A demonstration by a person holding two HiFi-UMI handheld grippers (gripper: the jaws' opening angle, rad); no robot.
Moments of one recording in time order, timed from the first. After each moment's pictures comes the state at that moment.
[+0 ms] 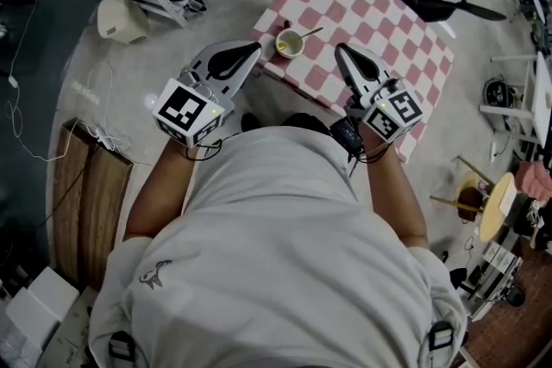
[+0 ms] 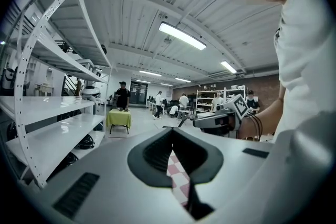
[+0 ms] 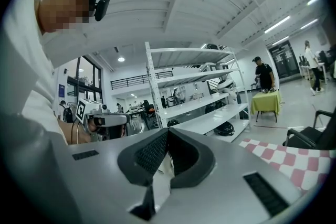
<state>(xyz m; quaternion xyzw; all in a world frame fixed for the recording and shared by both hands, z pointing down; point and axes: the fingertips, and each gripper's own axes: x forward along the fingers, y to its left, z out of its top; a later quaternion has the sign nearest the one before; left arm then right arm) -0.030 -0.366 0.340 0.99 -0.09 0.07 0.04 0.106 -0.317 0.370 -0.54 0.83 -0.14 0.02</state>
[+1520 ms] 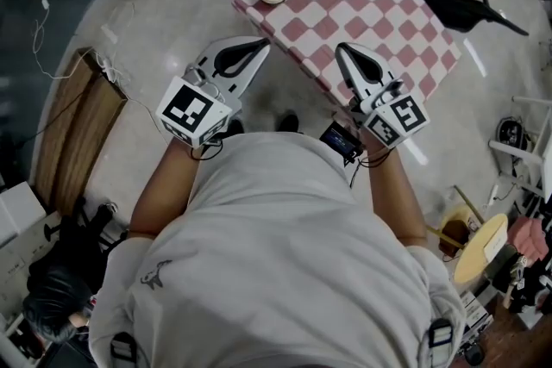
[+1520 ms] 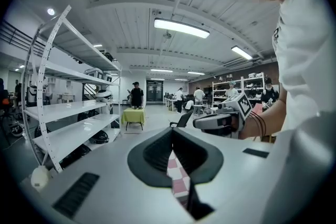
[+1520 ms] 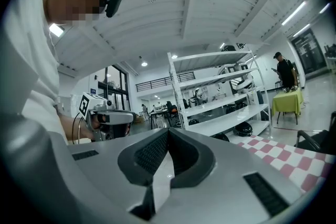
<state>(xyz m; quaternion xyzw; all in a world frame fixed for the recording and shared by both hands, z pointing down) 0.065 -0.138 0.330 0.97 -0.21 0.10 0.02 0.181 -0.118 0.365 -0.43 0.90 -0.11 0.03</state>
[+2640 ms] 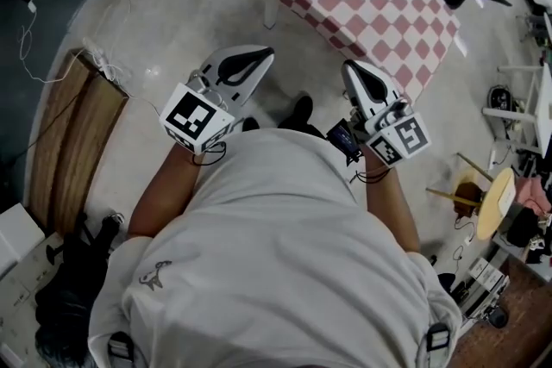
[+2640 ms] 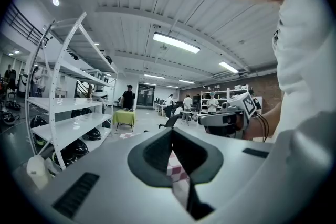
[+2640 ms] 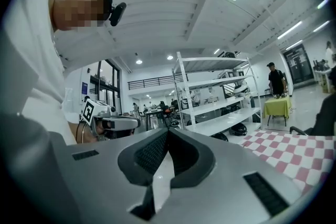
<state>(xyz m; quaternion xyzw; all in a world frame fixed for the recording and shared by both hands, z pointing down) -0.153 -0.034 0.331 0.99 -0.15 0.06 0.04 -0.036 0.014 0.342 -0.49 0.87 -0.10 0.02</state>
